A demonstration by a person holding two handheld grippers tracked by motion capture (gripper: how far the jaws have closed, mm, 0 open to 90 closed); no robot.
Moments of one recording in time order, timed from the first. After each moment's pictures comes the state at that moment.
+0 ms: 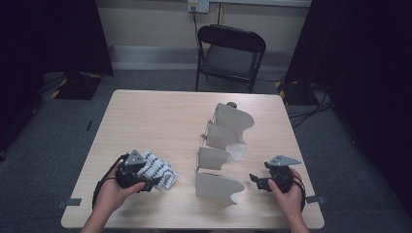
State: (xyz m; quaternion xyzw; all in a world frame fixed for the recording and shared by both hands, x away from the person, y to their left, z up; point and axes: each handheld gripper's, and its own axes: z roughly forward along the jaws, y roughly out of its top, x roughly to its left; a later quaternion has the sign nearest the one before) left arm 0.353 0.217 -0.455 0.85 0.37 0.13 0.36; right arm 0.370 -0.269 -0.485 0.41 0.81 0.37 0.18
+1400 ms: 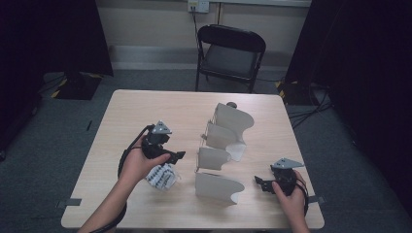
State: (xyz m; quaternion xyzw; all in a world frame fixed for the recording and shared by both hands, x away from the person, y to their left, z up) left arm 0.408 0.146 -0.387 0.85 0.35 0.13 0.38; right arm 0.369 -0.286 -0.499 0.43 0.81 0.35 0.19
